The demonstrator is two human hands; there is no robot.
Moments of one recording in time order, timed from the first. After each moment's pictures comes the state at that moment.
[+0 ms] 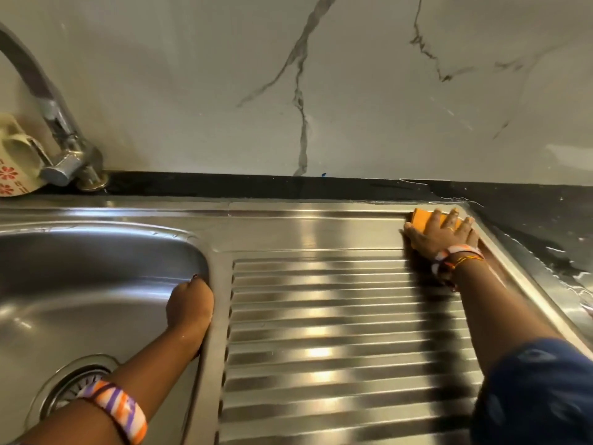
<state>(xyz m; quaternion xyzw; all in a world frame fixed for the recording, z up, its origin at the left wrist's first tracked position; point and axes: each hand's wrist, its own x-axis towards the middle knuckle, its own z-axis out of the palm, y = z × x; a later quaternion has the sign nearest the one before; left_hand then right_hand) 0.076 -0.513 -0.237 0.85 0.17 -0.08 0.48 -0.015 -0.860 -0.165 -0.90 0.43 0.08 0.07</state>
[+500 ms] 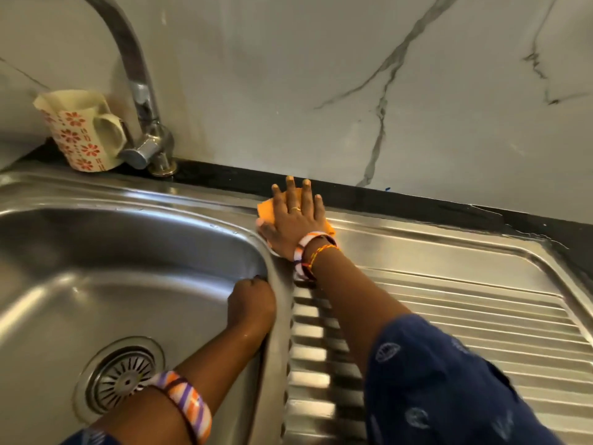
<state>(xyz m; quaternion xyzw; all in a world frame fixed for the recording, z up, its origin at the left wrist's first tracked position) 0.078 -0.519 -0.232 0.83 0.18 -0.12 0.52 0.135 -0.614 -0.182 -1.00 0.02 0.00 0.06</state>
